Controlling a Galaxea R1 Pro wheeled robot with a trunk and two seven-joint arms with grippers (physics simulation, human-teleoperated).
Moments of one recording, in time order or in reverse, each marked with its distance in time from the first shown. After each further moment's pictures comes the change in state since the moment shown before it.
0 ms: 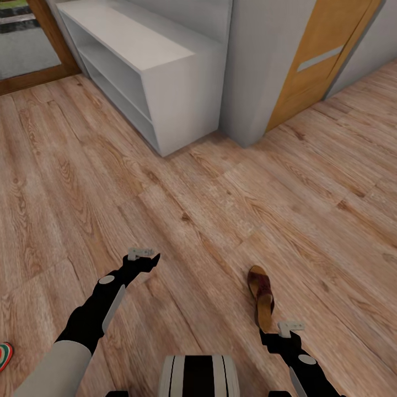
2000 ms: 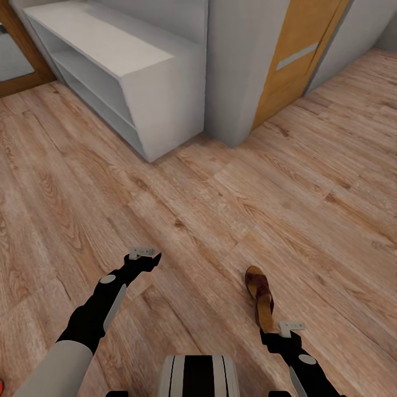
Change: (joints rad) left arm 0.000 -0.007 -0.004 -0.009 -0.002 0.004 -0.001; right arm 0.000 0.000 -0.003 -0.002 0.001 0.000 -0.002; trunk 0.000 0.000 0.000
